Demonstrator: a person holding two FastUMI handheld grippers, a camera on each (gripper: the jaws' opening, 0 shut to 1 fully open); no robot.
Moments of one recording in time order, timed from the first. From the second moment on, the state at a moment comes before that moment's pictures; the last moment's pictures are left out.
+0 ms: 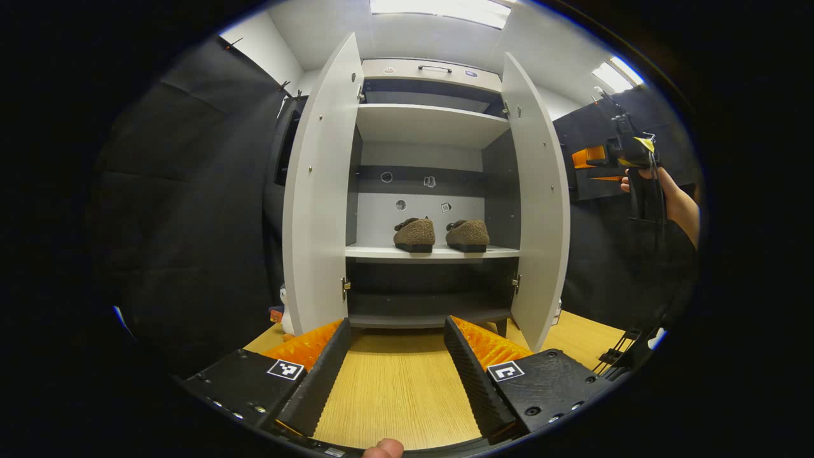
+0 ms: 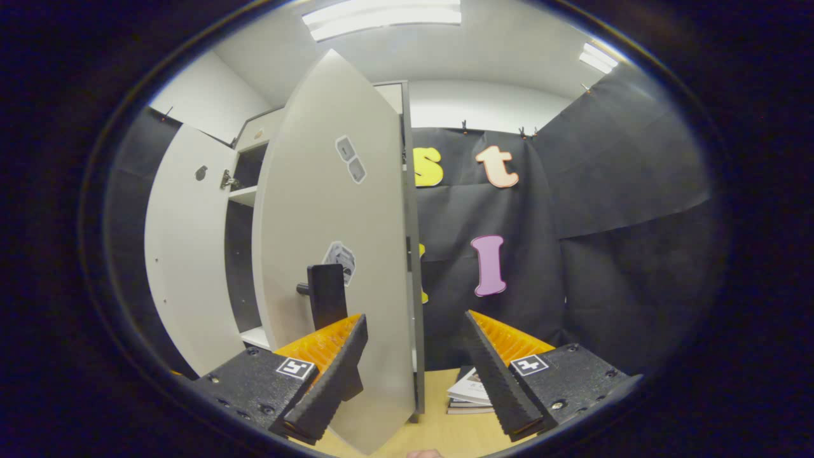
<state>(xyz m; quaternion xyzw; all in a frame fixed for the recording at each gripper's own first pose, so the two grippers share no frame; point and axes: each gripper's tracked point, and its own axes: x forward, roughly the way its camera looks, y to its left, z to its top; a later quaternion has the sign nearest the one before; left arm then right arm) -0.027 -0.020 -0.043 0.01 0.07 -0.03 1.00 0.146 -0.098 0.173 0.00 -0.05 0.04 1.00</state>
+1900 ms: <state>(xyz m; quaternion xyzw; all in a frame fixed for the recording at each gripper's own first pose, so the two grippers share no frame) -0.041 -0.022 -0.012 -0.01 0.06 -0.03 1.00 0.014 0.017 -0.042 -0.03 0.01 0.02 1.00</state>
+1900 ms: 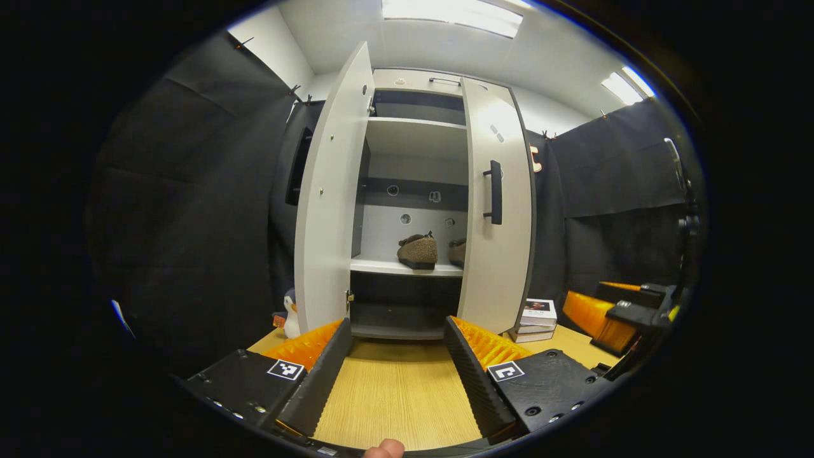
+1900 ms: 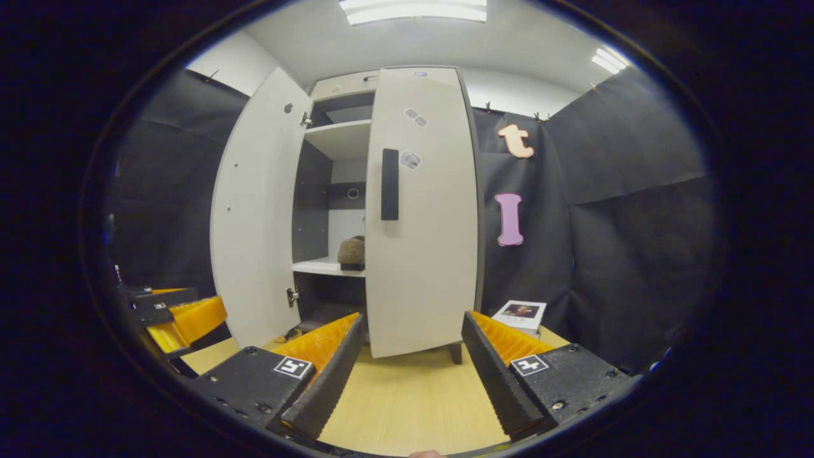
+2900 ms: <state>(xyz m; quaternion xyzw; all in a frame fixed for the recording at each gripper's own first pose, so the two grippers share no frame) 0.031 0.177 0.125 -0.03 -0.06 0.13 0.99 0.009 -0.008 -0.047 -0.03 0.01 0.00 1.00</state>
